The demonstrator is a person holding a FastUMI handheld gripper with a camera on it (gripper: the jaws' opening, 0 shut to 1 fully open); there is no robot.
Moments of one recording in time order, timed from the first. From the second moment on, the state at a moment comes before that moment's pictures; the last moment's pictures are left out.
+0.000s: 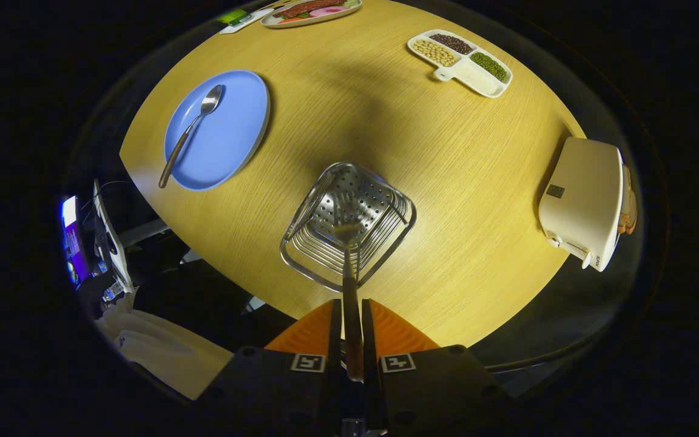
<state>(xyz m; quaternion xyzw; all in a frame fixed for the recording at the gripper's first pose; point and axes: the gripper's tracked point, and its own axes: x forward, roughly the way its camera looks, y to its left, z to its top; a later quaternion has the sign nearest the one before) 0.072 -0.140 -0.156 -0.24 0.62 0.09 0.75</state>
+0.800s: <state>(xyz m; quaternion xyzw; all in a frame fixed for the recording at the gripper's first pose) 0.031 -0.056 -0.066 -0.13 0.36 0.13 0.91</state>
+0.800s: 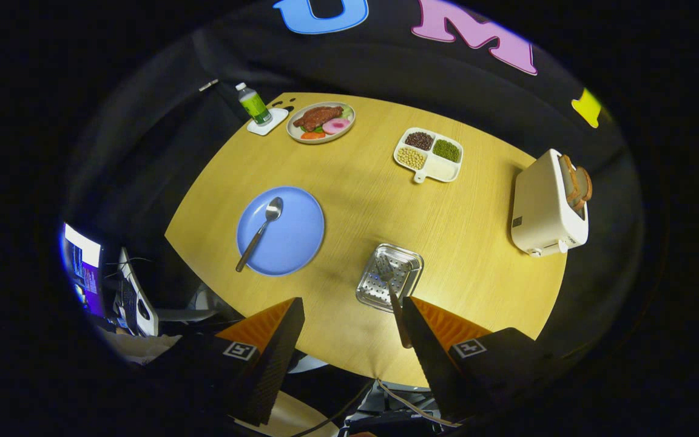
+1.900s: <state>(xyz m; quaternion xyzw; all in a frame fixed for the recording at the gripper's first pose) 0.122 0.158 -0.211 -0.04 0.35 0.15 0.93</state>
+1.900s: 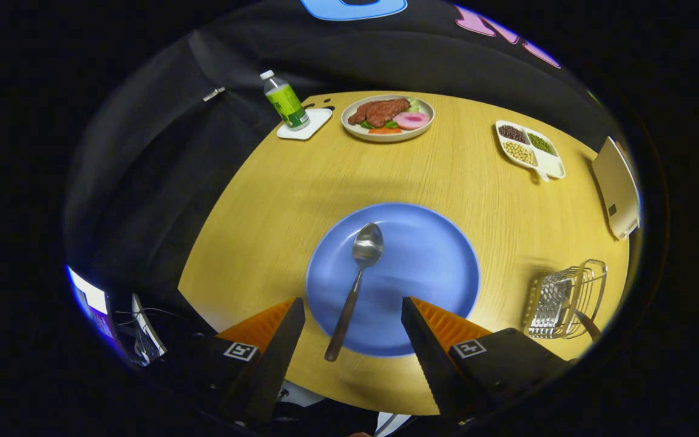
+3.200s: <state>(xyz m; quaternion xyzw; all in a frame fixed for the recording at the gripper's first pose) 0.130 0.154 -0.280 0.03 0.46 0.14 0.88</state>
